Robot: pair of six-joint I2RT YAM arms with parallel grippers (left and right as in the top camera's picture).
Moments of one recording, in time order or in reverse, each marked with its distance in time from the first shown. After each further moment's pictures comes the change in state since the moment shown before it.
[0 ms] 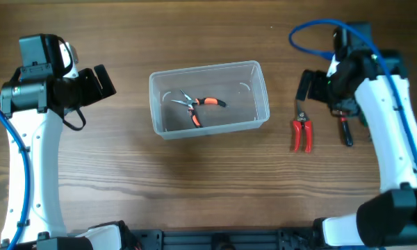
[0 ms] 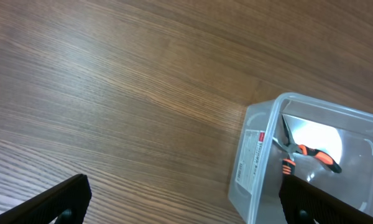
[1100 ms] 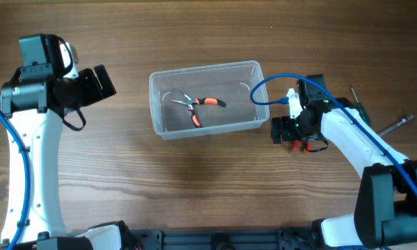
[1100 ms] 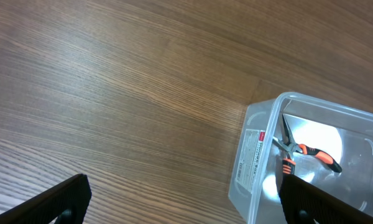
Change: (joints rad) left arm 0.000 0.000 0.000 -0.004 0.000 0.000; right arm 0.090 0.007 -0.520 0.483 -0.100 -0.303
